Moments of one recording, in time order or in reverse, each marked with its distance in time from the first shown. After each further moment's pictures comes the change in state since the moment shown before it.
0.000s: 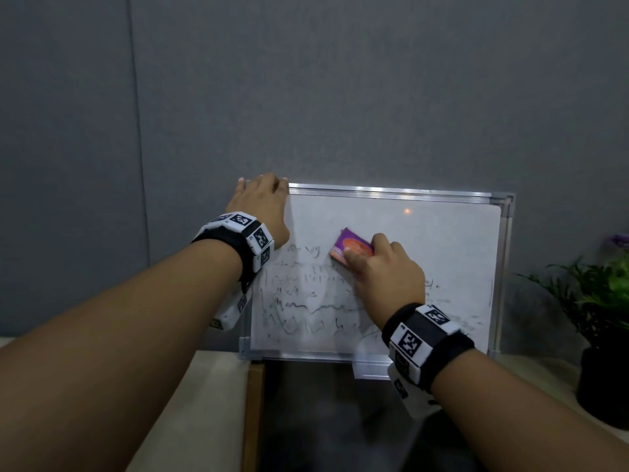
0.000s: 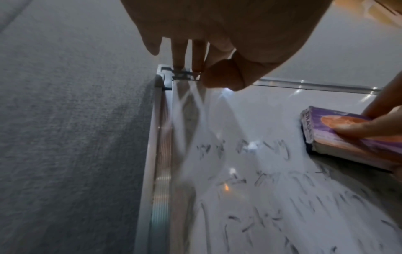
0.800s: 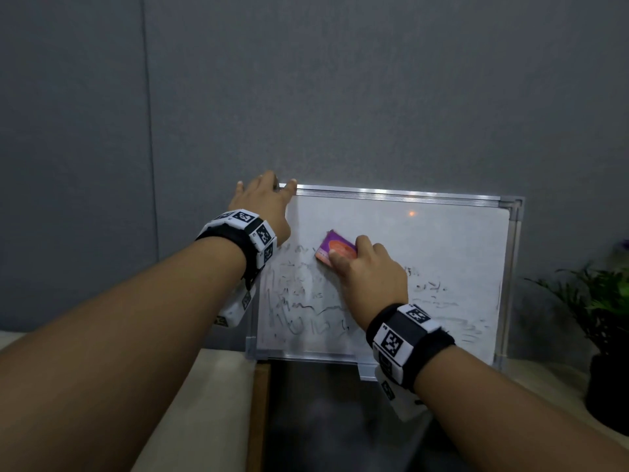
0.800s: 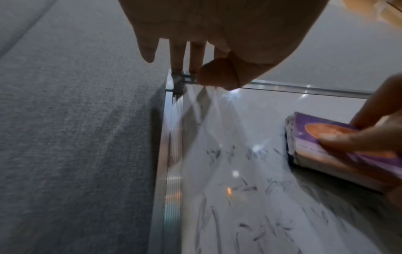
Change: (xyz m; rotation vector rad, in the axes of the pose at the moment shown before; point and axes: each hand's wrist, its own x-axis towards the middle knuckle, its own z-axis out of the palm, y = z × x) left_hand -0.001 -0.010 -0.004 -0.051 -0.018 -0.025; right_hand 0.005 -0.028 0.000 0.010 0.003 -0.064
